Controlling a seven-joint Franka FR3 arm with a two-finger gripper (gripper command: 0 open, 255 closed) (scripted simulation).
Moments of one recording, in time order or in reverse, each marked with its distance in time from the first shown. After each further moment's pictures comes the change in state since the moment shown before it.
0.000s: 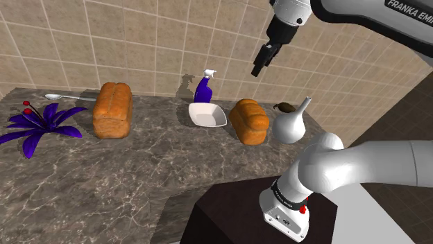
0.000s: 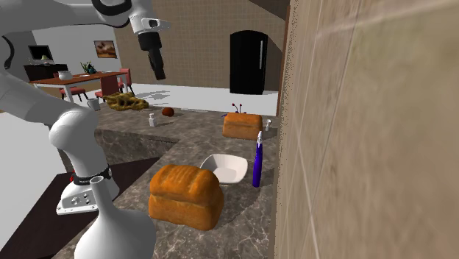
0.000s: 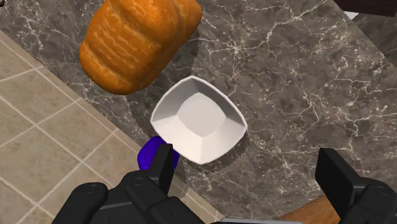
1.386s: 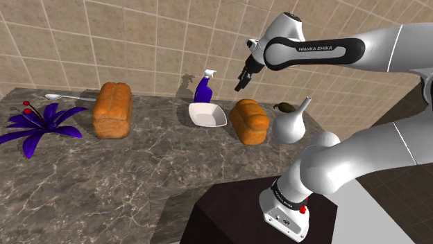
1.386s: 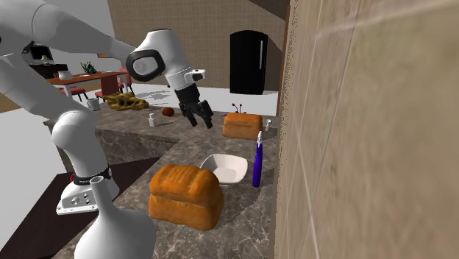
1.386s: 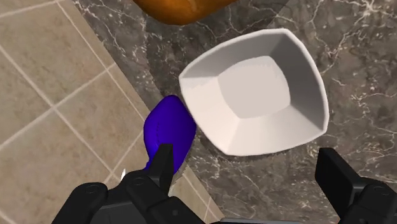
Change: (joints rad) arm 0.079 0.273 -0.471 -0.257 -0.125 0.750 -0.574
